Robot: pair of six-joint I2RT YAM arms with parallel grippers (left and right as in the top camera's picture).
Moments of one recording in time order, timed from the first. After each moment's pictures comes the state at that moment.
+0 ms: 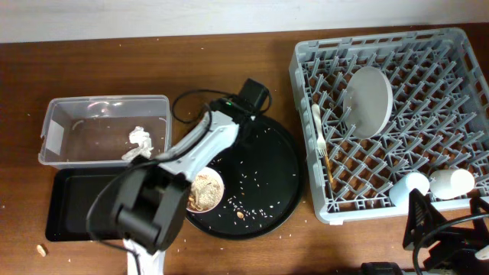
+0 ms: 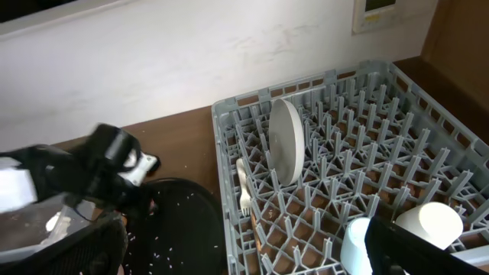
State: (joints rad) left arm -0.57 2.06 1.54 -0.77 -0.19 -0.10; right arm -0.04 0.61 1.60 -1.35 -0.03 0.23
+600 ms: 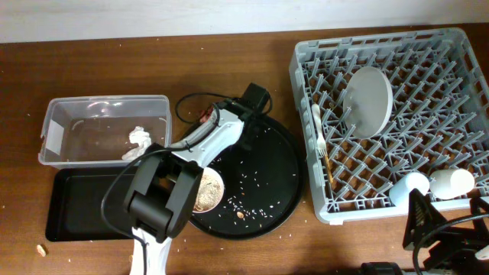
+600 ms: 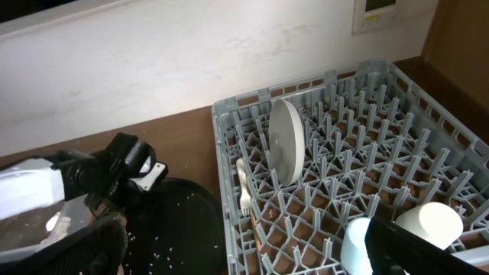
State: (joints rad) left arm -0.57 2.15 1.58 -0.79 -0.24 -0.09; right arm -0.04 0.61 1.60 -1.36 -0.03 0.23
